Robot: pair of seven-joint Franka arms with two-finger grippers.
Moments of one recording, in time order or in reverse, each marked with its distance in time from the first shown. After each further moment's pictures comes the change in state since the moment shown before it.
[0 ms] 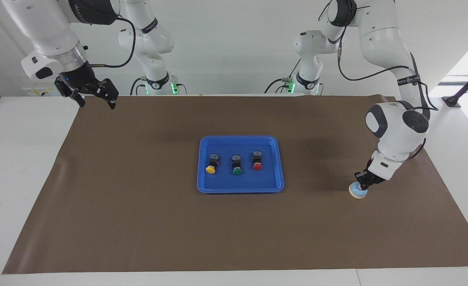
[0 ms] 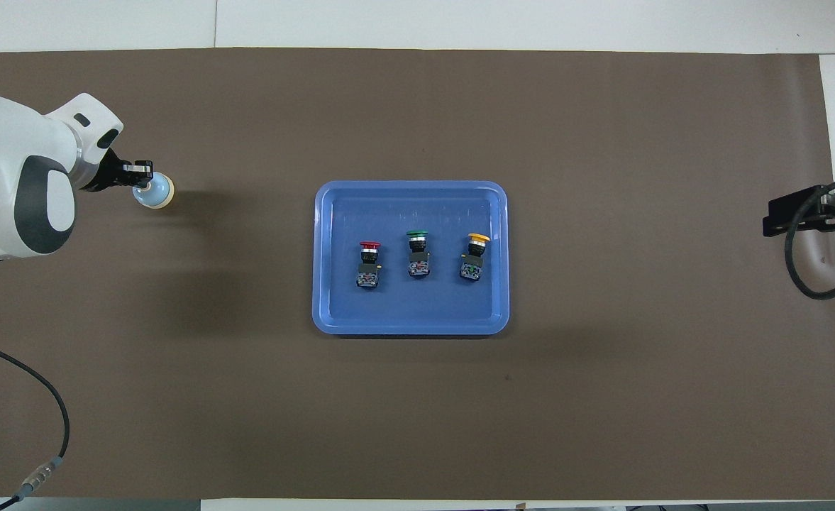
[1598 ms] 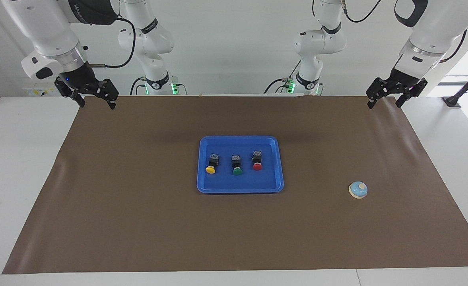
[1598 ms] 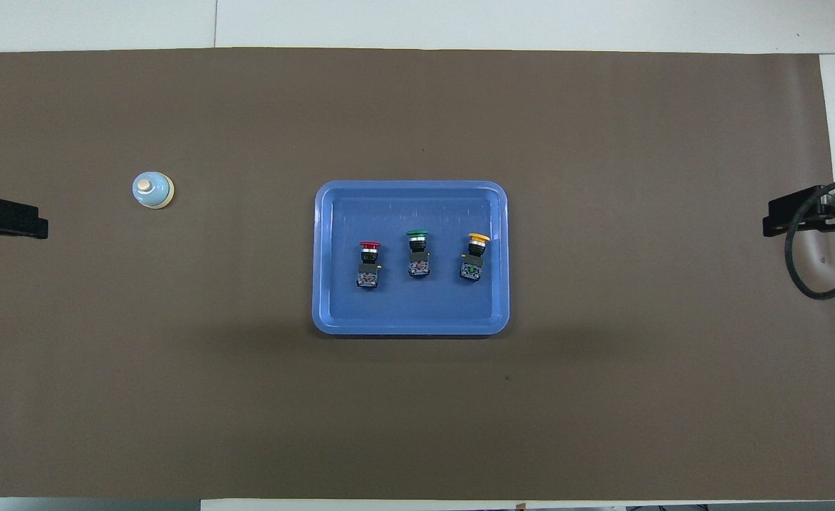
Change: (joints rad) left arm -0.011 -0.471 -0.011 0.131 0.000 -0.698 0.000; right arm 0.000 0.000 0.000 -0.001 0.000 0.000 0.000
